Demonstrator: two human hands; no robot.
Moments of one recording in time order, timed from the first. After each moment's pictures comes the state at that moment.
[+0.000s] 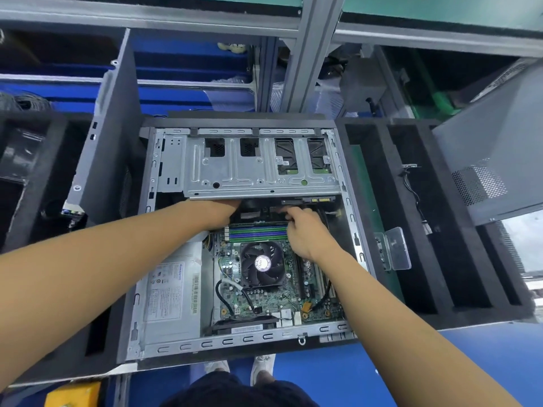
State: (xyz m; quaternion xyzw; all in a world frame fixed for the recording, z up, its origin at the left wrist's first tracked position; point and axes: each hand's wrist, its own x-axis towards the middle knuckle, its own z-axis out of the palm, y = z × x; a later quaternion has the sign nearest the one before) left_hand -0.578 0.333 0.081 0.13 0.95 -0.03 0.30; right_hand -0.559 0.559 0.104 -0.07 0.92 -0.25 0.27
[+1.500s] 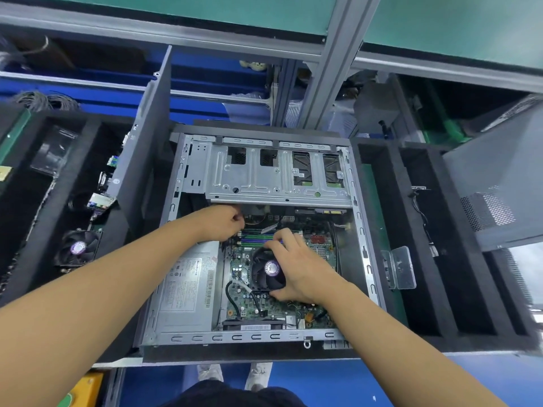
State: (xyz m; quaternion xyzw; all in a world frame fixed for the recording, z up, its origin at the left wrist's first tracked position) left_hand -0.545 0.318 0.099 -0.01 0.92 0.25 0.29; right_hand -0.512 0.553 0.112 -0.40 0.90 -0.08 0.18
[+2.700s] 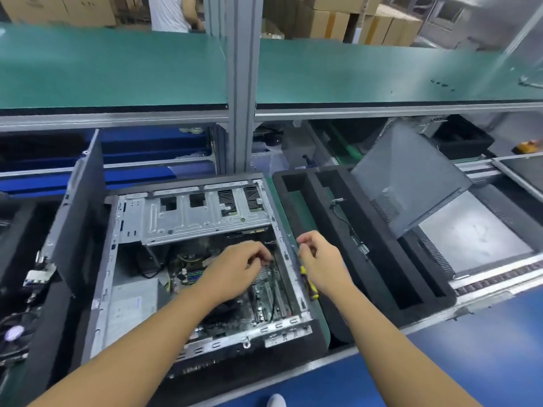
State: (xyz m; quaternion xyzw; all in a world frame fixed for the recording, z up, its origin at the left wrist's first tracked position) left_hand -0.496 0.469 0.165 0.15 0.90 0.38 0.10; right_hand -0.501 0.687 0.162 0.02 0.91 -0.41 0.03
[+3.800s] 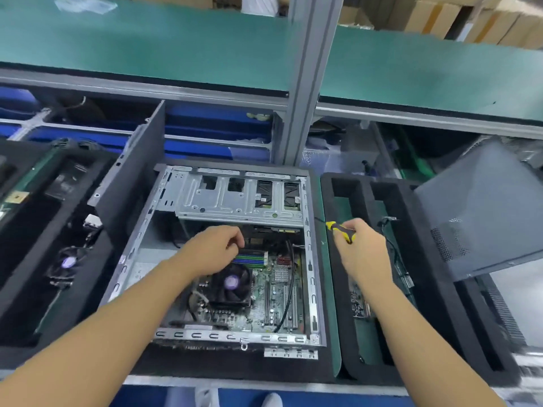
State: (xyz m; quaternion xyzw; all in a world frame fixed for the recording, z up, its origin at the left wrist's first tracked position) left_hand -0.503 0.409 0.156 -0.03 0.96 0.26 0.12; right_hand -0.570 0.699 0.172 -0.01 0.95 -0.31 -0.03
